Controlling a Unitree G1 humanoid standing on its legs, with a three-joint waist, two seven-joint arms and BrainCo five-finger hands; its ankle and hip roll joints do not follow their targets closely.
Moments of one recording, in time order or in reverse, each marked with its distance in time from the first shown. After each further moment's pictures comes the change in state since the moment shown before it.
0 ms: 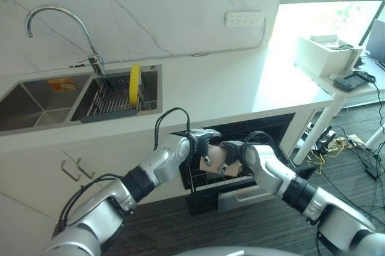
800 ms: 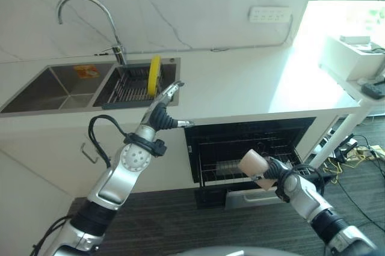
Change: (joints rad) left arm 0.389 0.096 0.529 -0.375 -0.397 -0.265 0.604; right arm 0.339 -0.035 -0.356 0.294 0.307 -0.123 -0.546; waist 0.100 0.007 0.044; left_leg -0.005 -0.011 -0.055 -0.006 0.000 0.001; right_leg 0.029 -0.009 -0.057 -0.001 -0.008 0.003
